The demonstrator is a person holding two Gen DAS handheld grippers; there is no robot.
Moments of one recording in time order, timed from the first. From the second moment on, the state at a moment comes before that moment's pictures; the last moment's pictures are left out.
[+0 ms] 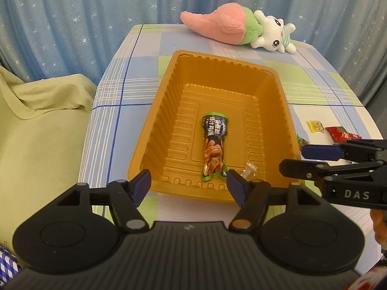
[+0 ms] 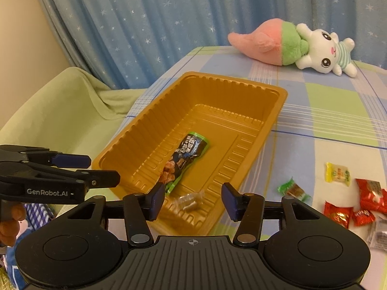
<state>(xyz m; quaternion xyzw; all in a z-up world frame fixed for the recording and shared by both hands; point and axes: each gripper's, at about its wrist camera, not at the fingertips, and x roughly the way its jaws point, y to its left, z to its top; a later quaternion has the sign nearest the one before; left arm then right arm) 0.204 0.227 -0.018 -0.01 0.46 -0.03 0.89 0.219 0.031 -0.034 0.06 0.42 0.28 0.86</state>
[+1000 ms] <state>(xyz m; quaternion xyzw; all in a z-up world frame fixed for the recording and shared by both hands) 0.143 0.082 -0.015 0.00 0.46 -0.07 0.88 0.146 -0.146 -0.035 0.10 0.44 0.20 0.87</state>
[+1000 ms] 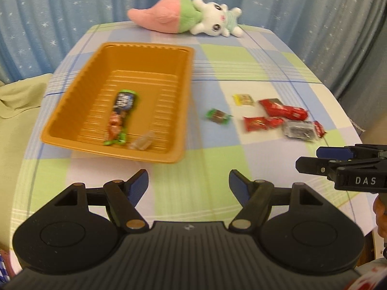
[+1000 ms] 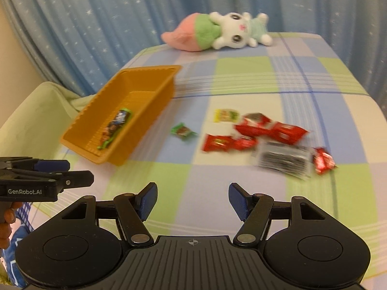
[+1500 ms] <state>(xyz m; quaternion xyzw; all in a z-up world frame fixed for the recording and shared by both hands) 0.136 0.018 -0.030 0.01 0.47 -0.06 0.88 0.138 -0.244 -0.055 0.12 0.45 0.13 0.88</state>
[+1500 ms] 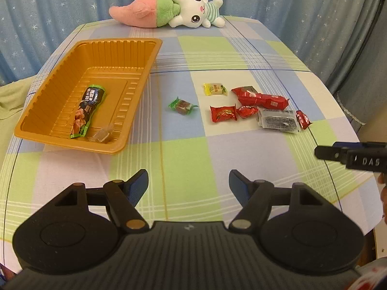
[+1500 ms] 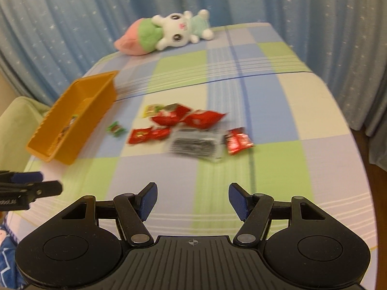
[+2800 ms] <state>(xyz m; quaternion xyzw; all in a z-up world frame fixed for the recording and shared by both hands) 0.169 -0.010 -0.056 0.00 0.49 0.02 0.87 0.232 -0.260 -0.104 0.01 0.43 0.16 0.89</state>
